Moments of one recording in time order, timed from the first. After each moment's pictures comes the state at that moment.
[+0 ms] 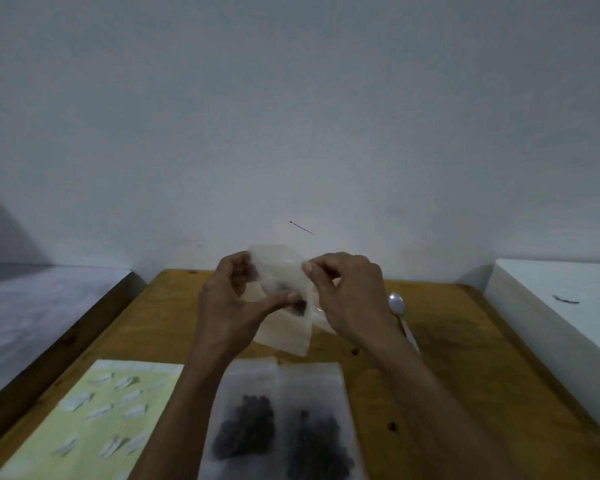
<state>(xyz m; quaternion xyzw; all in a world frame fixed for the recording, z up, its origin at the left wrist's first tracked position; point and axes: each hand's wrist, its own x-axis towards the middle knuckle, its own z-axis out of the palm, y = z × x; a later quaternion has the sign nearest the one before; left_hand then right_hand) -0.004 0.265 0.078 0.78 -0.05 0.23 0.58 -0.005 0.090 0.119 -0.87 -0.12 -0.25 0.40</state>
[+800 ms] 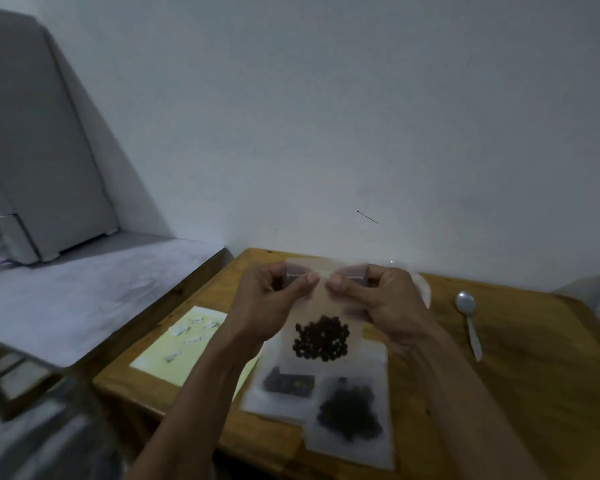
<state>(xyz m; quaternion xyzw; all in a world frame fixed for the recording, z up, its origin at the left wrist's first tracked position) -0.083 0.250 0.096 0.72 -0.04 0.20 0.66 -0.030 0.080 0.092 -0.63 -0.16 0.09 0.75</state>
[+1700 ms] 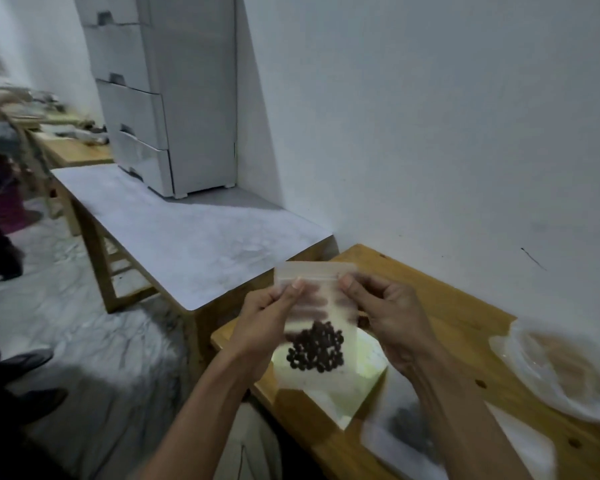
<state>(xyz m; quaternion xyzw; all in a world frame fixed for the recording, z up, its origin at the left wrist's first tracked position) -0.144 0.412 0.047 0.58 0.17 0.24 0.76 -0.036 0.275 0.081 -0.67 -0.24 0.20 0.67</state>
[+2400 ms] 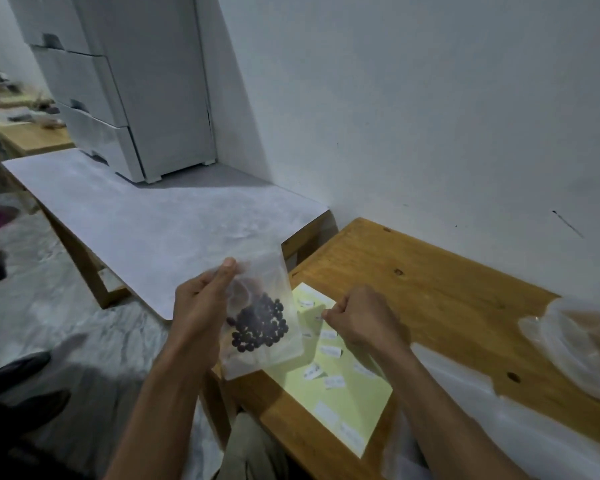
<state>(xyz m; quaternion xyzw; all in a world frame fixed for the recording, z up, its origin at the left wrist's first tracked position) -0.121 0.496 0.024 0.56 0.34 0.31 0.69 0.025 0.347 -0.006 -0.95 -0.16 0.11 0.26</state>
